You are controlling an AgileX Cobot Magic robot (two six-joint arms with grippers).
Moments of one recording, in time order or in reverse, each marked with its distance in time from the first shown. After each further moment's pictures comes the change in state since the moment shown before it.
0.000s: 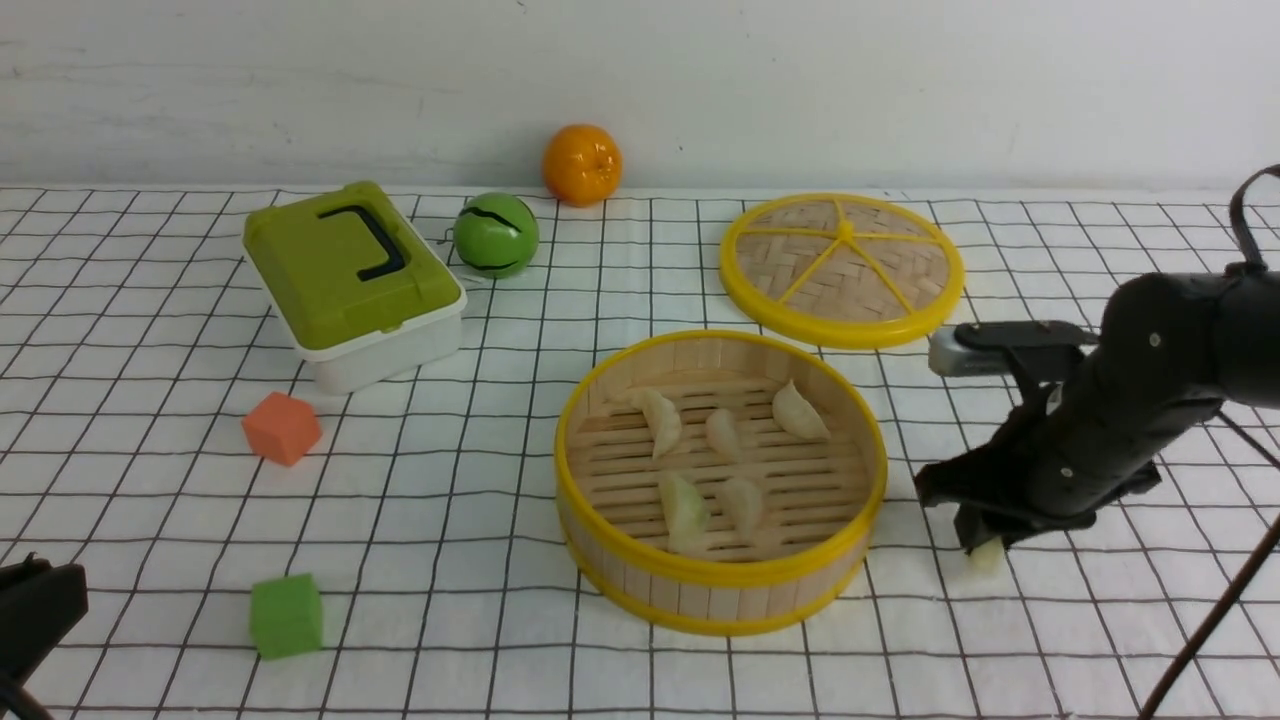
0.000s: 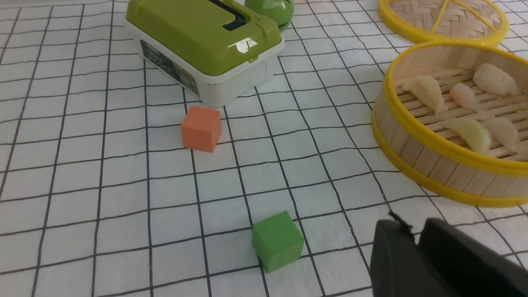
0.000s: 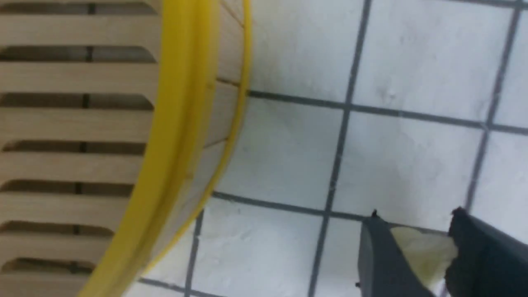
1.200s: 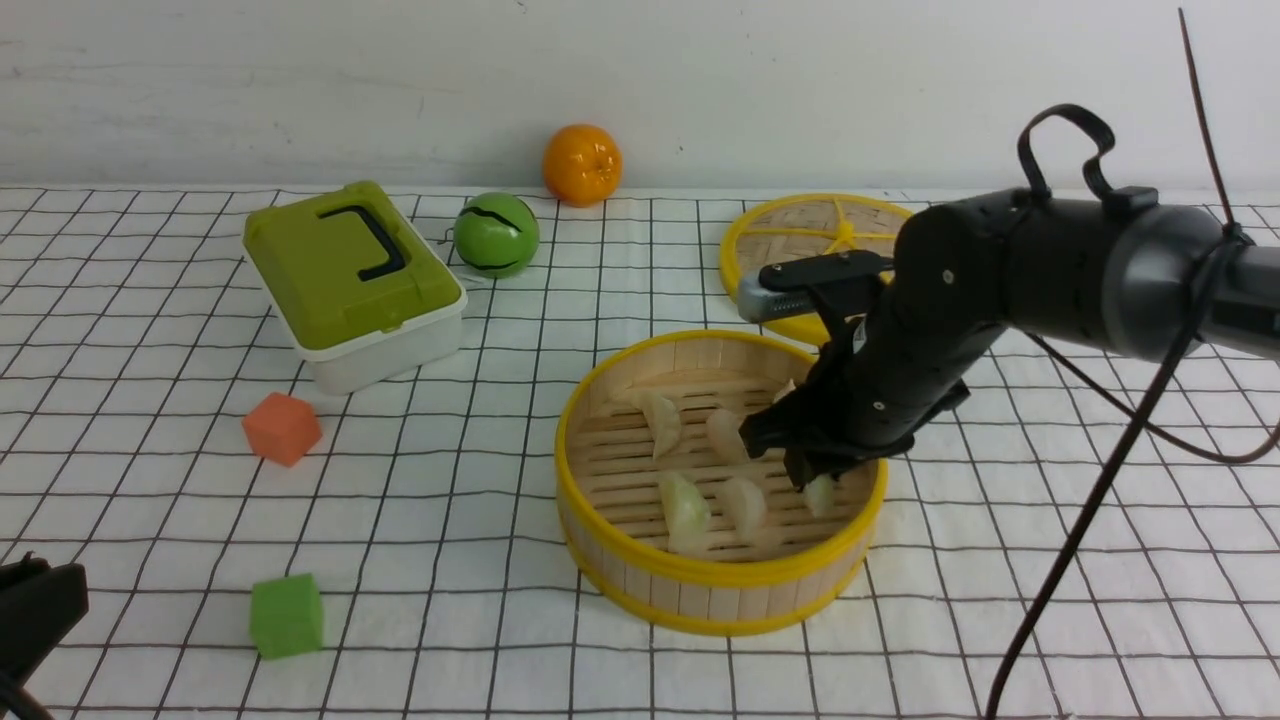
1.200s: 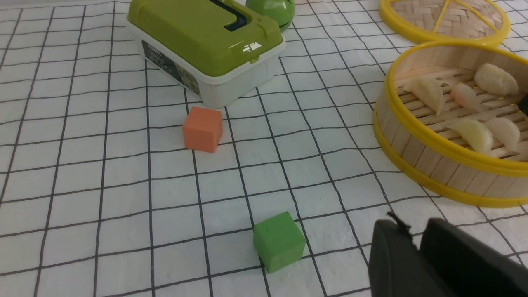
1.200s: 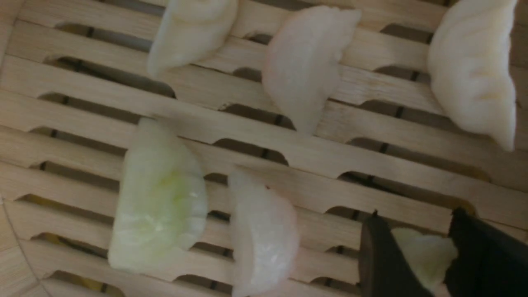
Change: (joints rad) right arm 0.229 0.158 -0.319 -0.025 0.117 0.048; left arm 0.000 0.000 0.000 0.003 0.000 0.000
